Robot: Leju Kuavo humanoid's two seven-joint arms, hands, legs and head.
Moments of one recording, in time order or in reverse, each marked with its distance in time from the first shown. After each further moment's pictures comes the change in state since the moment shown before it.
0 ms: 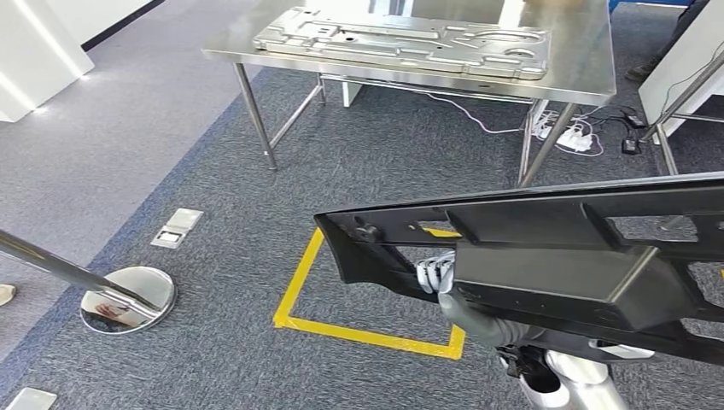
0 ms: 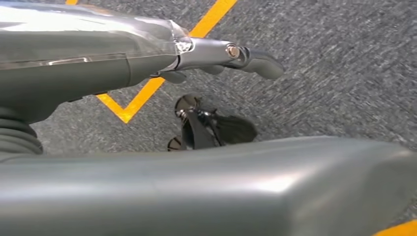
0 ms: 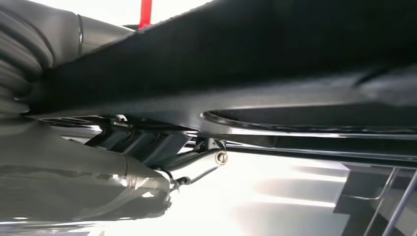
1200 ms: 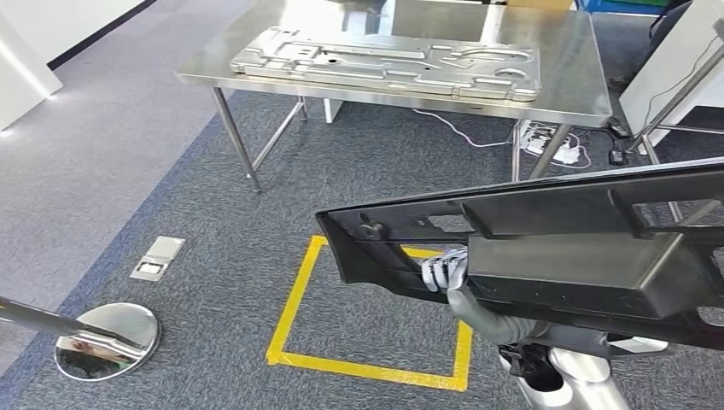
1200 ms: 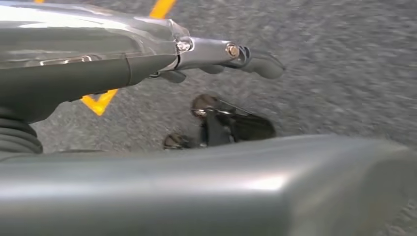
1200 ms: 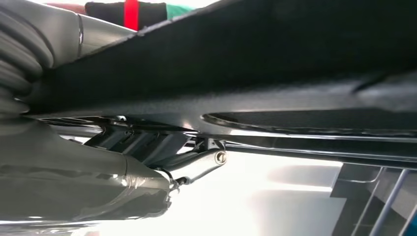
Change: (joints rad) left arm 0.005 -0.002 0.000 0.000 -0.003 0.001 0.001; right arm 0.000 0.008 -0.014 0.002 -0.064 0.023 0.020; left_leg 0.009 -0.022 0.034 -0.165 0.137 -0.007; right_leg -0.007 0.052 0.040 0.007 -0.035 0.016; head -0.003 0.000
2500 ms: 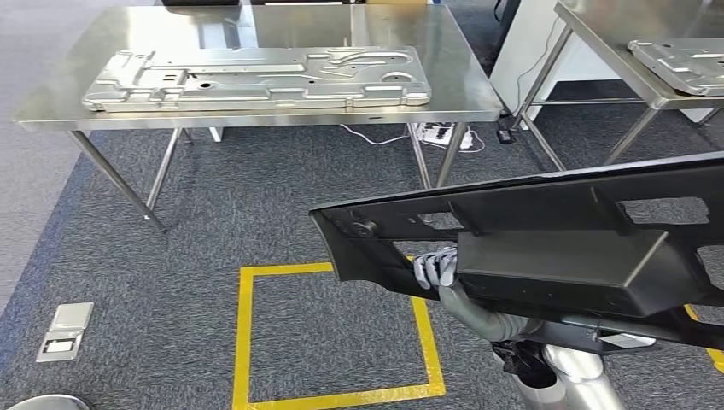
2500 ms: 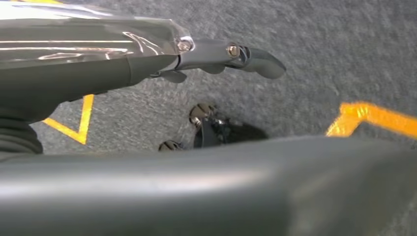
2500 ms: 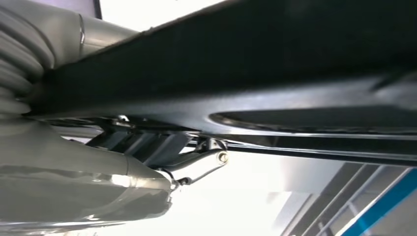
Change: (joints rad) left arm 0.002 0.003 -0.001 0.000 0.003 -0.002 -0.006; right arm -0.016 0.017 0.000 0.015 0.012 -0.011 0.011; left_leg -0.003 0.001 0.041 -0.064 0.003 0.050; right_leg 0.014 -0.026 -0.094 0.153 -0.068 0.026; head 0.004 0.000
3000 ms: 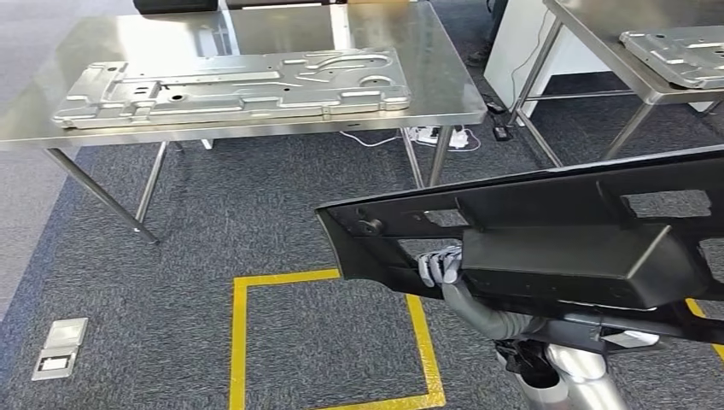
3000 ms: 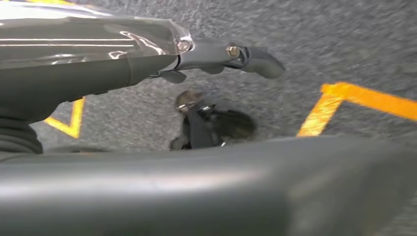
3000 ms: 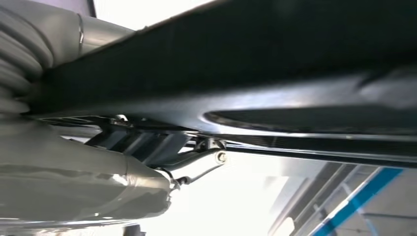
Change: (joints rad) left arm -0.007 0.000 0.000 0.000 -0.002 -0.002 -0.003; right arm 0.002 -0.002 -0.003 0.003 0.005 0.004 -0.002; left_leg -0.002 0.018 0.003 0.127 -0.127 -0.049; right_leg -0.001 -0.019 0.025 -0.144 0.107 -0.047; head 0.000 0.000
